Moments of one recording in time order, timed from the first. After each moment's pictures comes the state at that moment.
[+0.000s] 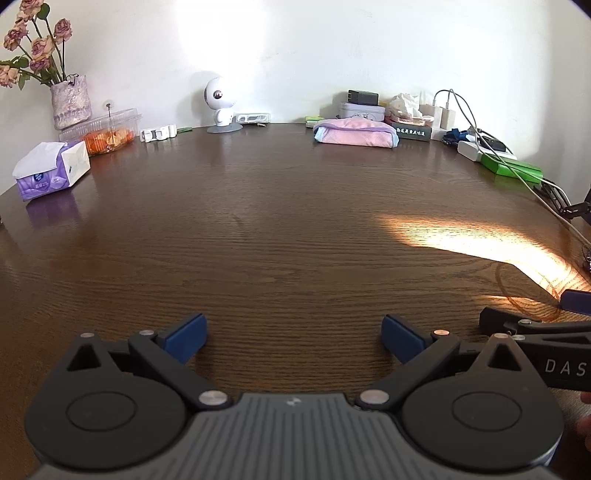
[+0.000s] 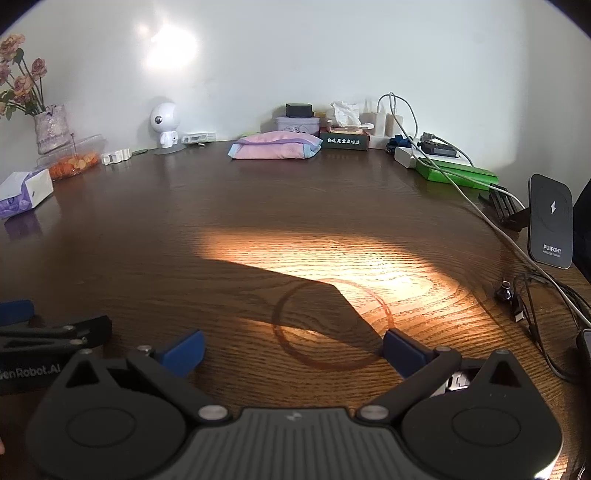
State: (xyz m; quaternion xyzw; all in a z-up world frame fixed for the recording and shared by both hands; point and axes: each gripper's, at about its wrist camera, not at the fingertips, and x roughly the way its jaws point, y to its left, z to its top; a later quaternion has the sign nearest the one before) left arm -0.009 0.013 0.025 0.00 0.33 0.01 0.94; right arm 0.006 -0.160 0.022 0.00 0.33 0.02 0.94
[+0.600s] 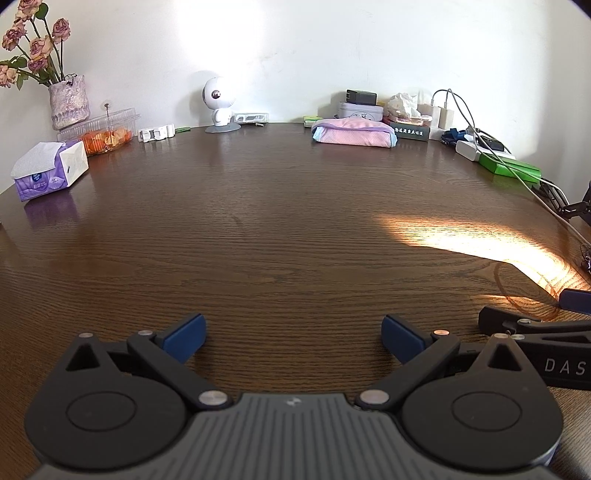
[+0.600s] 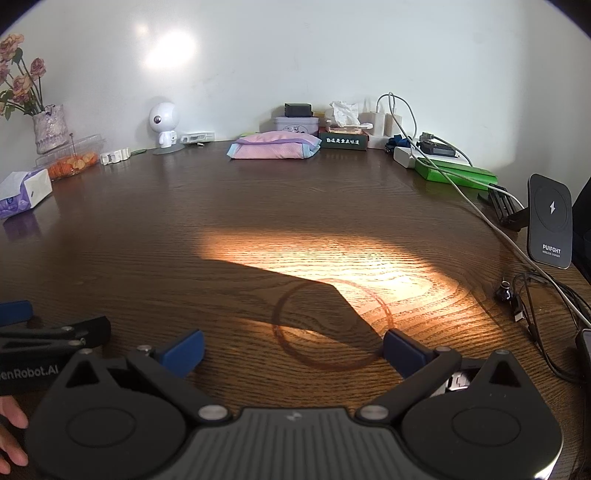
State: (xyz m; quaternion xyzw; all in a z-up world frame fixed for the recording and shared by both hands) left arm -0.009 0.014 0.025 0.00 0.33 0.01 0.94; right arm 0.005 -0.161 0.020 0.00 0.33 0.02 0.94
